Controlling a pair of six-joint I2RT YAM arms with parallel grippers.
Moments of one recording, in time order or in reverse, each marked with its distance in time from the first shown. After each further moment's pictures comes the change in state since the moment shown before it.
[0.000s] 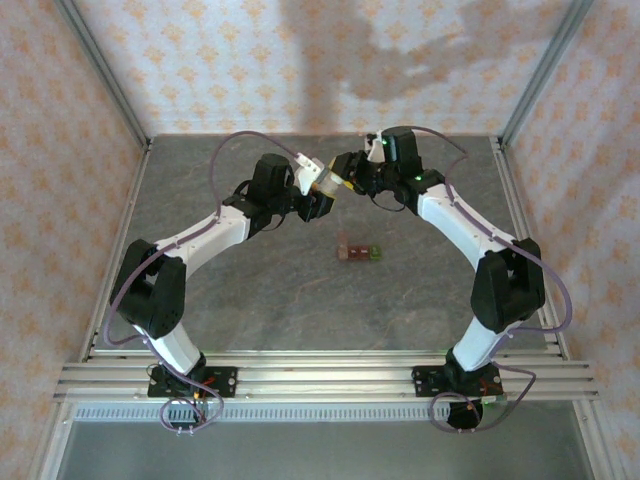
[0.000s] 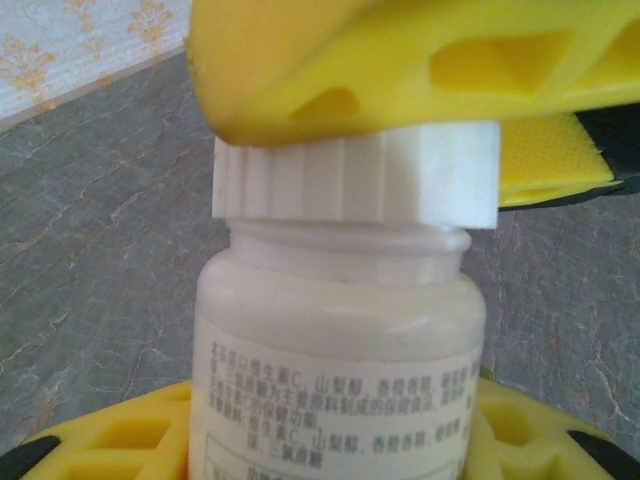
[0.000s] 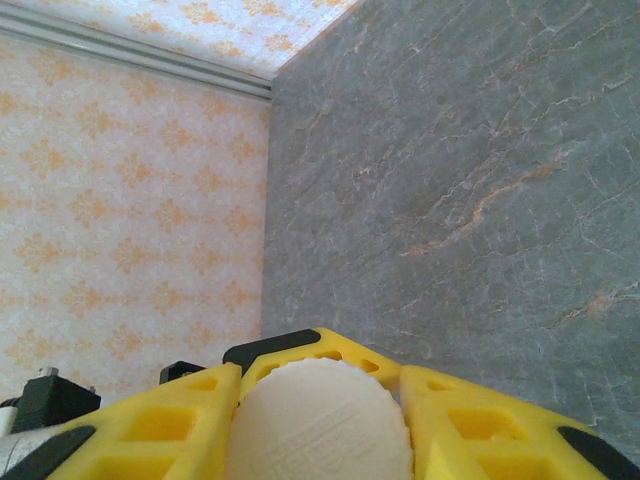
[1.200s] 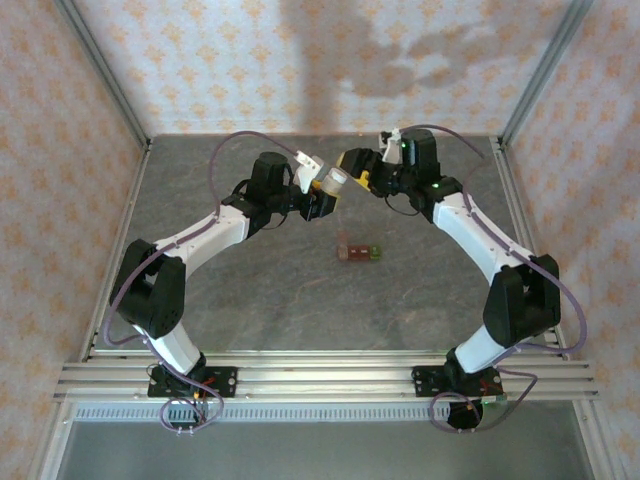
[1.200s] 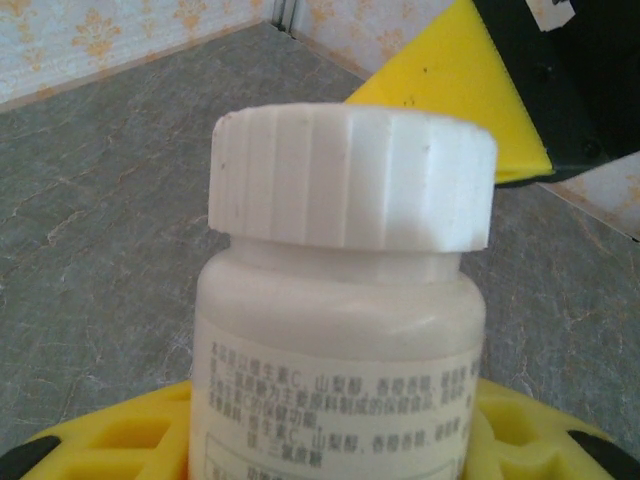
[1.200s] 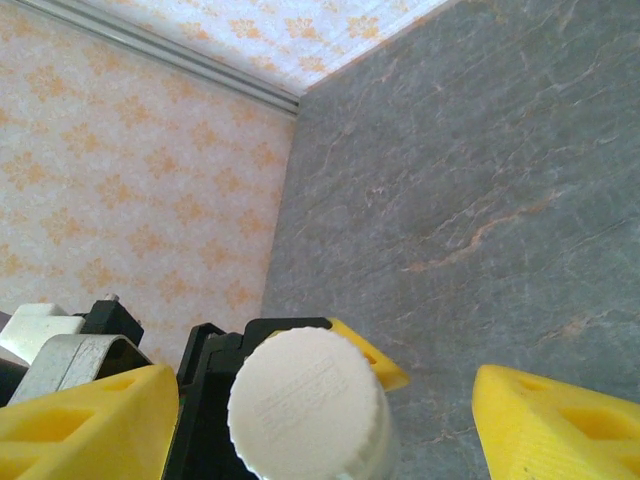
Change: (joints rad) left arm 0.007 0.000 0.000 0.040 0.107 -0.070; right arm -0.048 -0.112 -0.102 0.059 -0.035 -0.054
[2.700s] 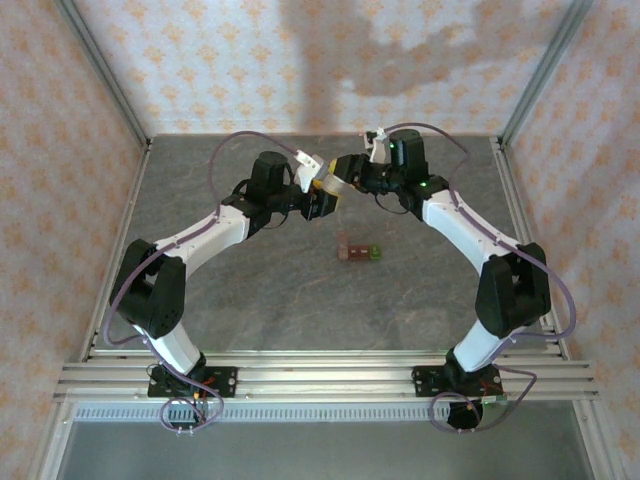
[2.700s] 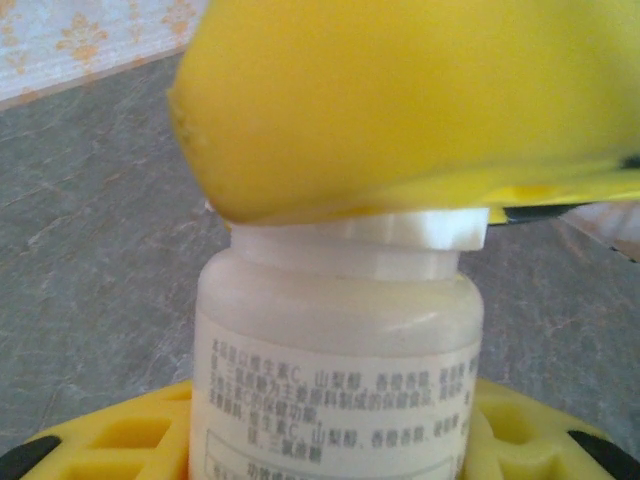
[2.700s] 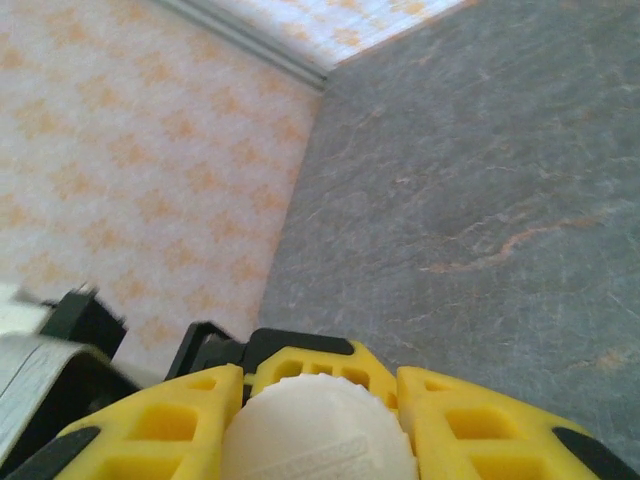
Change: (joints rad) left arm 0.001 0.000 0.000 0.026 0.043 -0.040; right arm 0.013 0.067 0.016 0.082 -0.082 -0.103
